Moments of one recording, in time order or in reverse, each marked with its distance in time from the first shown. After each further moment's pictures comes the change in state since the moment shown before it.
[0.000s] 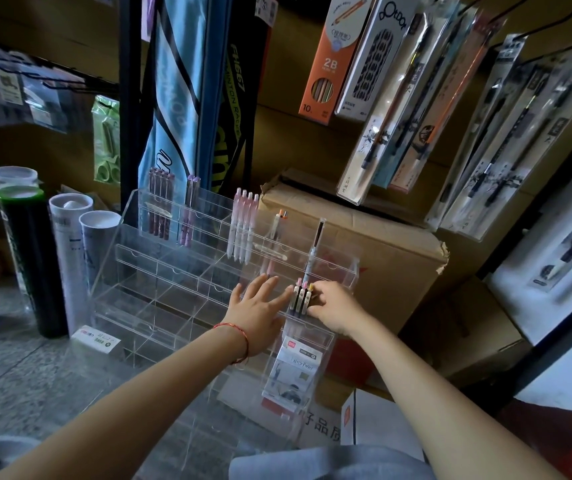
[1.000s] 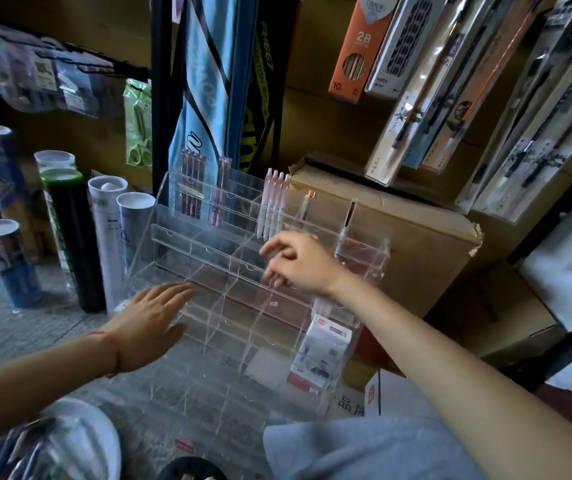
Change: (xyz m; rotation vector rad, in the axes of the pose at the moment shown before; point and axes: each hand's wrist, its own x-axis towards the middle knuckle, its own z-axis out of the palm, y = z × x) left_hand -0.109 -0.142 -0.003 0.058 0.158 -0.007; right_hand -0.034 -0.104 0.013 0.210 -0.160 -0.301
